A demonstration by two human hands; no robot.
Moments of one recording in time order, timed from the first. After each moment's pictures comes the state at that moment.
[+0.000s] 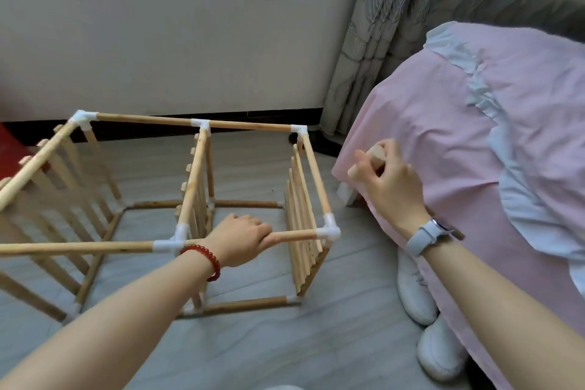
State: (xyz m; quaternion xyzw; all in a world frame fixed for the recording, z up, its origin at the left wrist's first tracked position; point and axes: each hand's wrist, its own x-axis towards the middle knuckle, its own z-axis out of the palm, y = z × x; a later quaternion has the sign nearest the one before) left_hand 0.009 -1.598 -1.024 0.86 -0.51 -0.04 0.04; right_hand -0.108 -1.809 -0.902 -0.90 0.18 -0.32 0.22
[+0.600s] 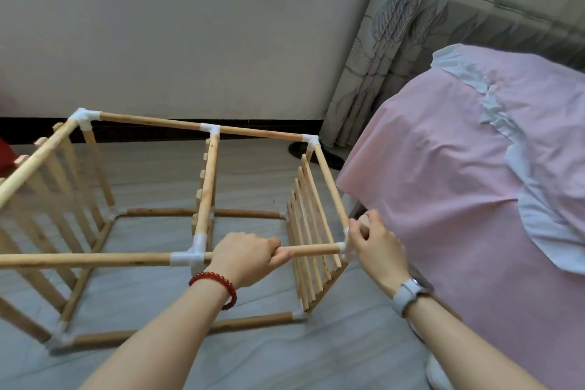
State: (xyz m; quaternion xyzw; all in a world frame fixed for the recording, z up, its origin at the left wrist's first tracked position) left_hand 0.016 -1.580 -1.043 0.88 -0.47 0.02 0.08; right_hand -0.111 -1.771 -0.995 -0.93 0.27 -0.17 0.16
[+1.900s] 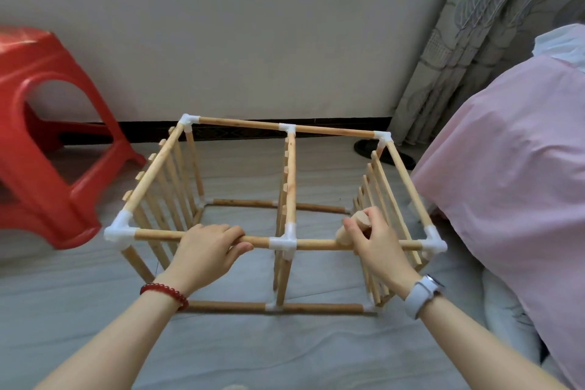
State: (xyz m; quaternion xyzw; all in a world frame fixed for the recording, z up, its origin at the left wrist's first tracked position) left_hand 0.039 -1.398 -1.029 0.93 -0.34 0.07 0.08; right_hand -0.056 -1.676 -1.008 -0.87 0.14 -0.13 0.45
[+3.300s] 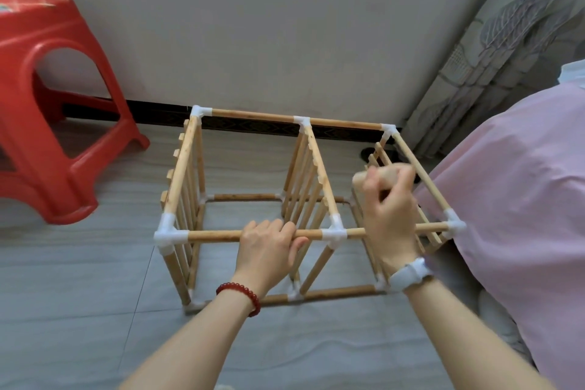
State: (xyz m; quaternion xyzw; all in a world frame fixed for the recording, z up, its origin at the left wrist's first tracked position) left_hand 0.018 -1.476 -1.047 0.92 -0.28 0.22 0.16; right_hand -0.015 -1.642 -0.964 -0.87 0.06 -0.35 0.34
